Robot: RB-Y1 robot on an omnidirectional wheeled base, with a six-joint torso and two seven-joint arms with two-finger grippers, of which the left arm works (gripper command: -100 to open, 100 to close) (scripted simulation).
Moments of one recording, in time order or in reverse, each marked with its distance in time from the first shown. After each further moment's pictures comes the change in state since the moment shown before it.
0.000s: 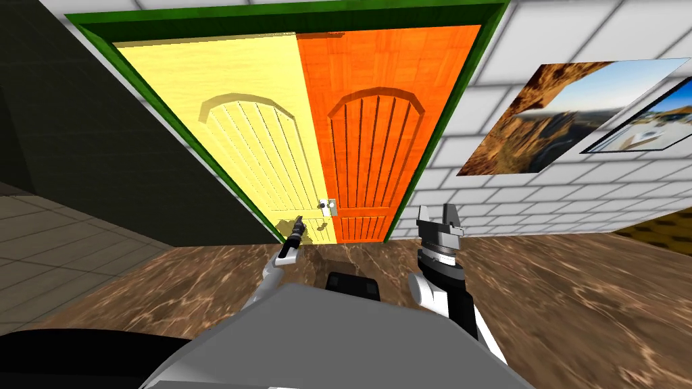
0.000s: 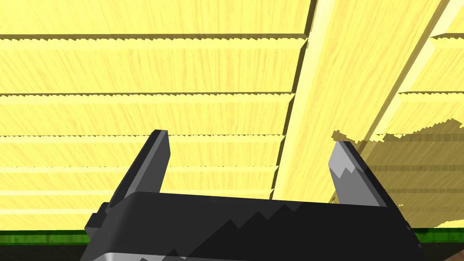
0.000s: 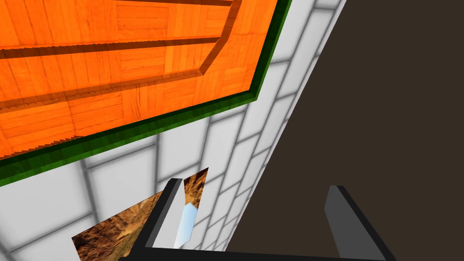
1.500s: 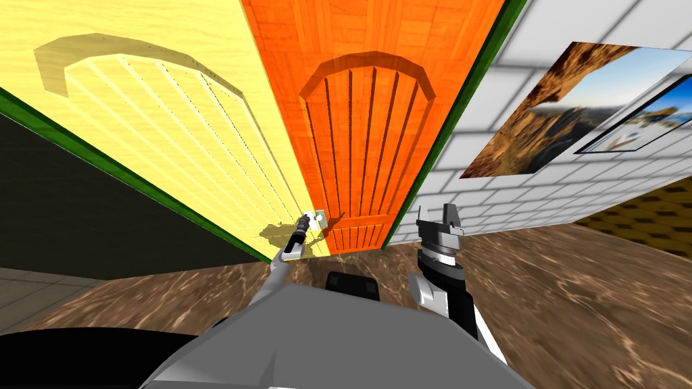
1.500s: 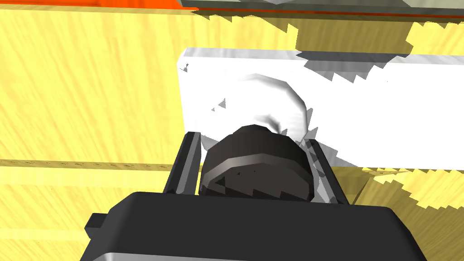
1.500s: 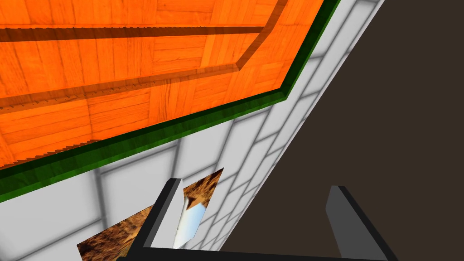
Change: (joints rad) arm -0.048 -0.031 -0.021 -0.026 -0.006 0.019 -0.013
